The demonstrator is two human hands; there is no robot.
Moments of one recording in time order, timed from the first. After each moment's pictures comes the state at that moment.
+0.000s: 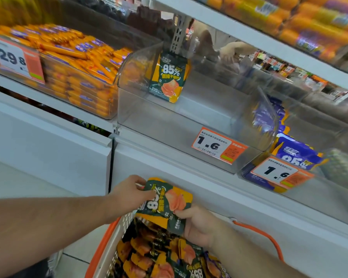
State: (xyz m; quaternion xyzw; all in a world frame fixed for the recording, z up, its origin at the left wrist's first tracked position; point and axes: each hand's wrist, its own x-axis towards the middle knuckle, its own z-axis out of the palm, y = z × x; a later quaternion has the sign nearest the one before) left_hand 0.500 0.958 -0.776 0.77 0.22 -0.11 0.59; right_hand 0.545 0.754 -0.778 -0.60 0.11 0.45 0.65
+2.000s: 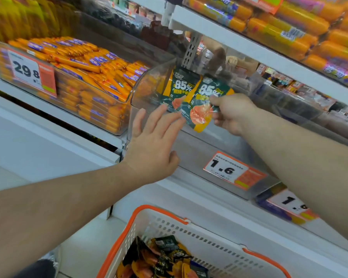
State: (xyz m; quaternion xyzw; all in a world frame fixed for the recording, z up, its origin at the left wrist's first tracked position) left_hand 0.571 0.985 -0.687 0.90 -0.03 0.42 0.11; right_hand 0.701 0.857 -0.560 -0.83 -0.03 0.10 0.54
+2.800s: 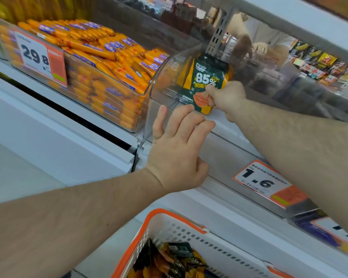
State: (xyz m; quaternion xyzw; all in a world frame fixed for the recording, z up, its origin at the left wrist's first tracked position) left_hand 0.591 0.976 -0.702 0.84 -0.02 0.52 0.12; right_hand 0.790 0.926 -0.623 -0.90 -0.09 -0.04 0.42
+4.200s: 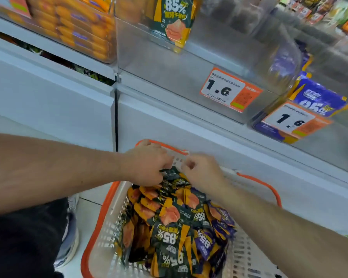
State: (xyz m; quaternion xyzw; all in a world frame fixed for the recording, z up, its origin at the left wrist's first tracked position) left_hand 0.487 0.933 -0.773 0.97 -0.20 -0.14 0.10; right_hand 0.538 0.741 -0.788 -0.95 -0.24 0.07 0.18
